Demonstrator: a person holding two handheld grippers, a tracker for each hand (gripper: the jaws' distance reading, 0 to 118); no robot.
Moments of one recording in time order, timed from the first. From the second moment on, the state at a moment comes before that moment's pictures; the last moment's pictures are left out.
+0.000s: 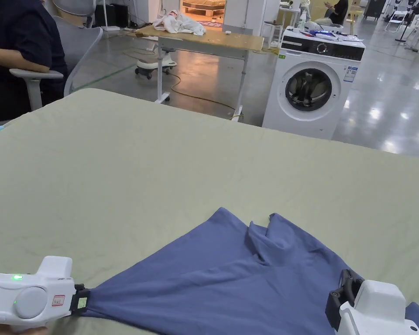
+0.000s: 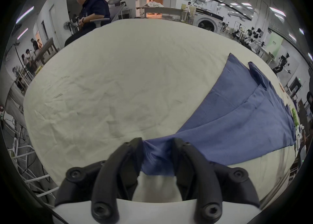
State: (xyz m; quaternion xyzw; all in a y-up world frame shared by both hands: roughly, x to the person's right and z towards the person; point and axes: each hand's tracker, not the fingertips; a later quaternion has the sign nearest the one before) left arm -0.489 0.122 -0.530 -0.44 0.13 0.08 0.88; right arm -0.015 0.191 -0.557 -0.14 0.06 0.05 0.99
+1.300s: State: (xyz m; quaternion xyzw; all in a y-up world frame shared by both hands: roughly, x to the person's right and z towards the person) left arm -0.485 0.143 -0.496 -0.34 0.11 0.11 0.93; right arm -0.003 0.134 -0.845 -0.39 0.15 0.12 0.90
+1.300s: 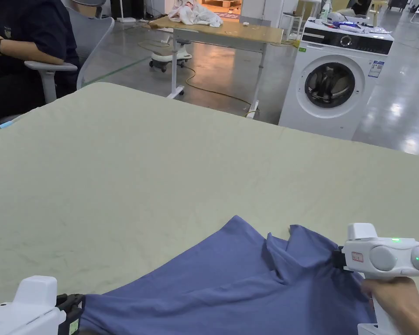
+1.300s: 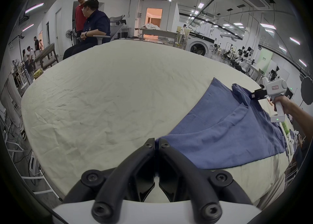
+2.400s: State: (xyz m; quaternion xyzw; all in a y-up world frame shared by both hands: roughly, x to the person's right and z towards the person) left arm -0.399 0.502 -0.697 -0.10 -0.01 -0.01 1.00; right arm 0.169 0.510 -0.704 -0.04 -0.07 0.07 0.99
